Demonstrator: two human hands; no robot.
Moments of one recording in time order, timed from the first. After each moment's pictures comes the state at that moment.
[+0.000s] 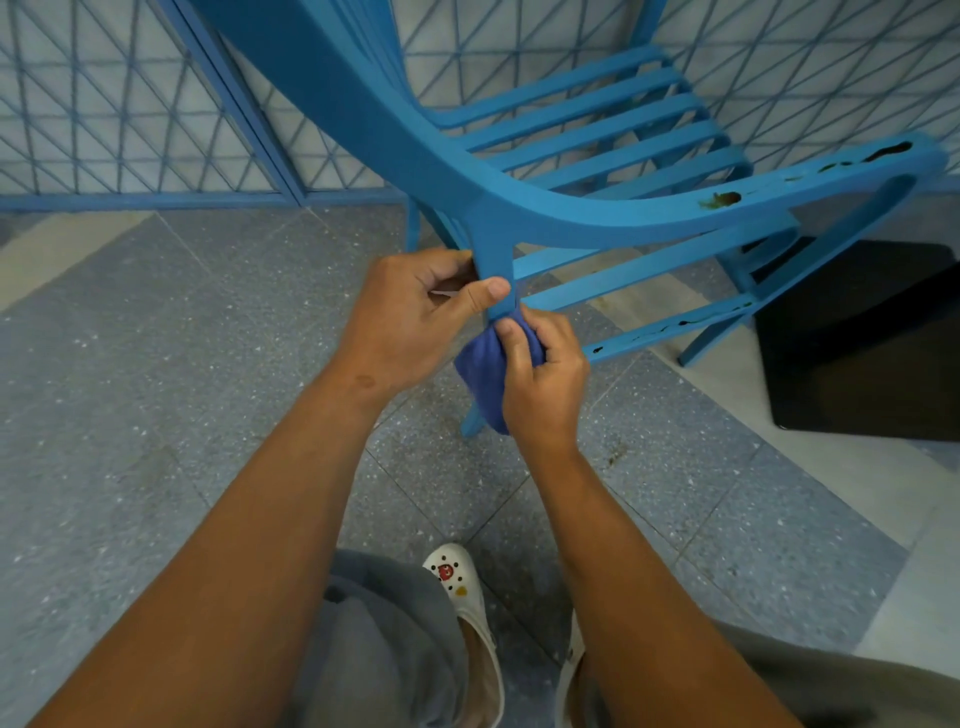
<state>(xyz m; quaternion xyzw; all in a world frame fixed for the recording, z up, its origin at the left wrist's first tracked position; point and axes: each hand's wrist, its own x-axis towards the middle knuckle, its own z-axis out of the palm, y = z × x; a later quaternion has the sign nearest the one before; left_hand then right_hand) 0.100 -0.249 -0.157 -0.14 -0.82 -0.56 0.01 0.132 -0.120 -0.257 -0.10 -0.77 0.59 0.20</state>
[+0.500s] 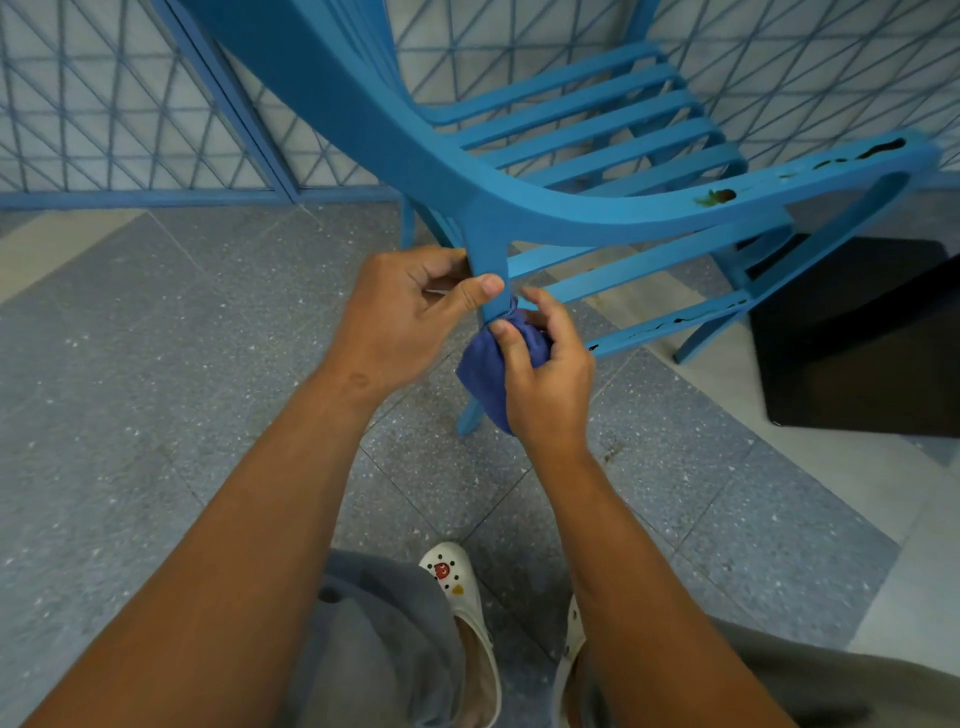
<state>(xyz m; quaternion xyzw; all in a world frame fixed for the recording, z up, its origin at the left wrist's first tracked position) 0.099 -0.249 -0.157 -0.14 -0.82 -0.55 0.01 0.137 -0.112 -0.245 -0.08 -0.77 0.60 0.18</state>
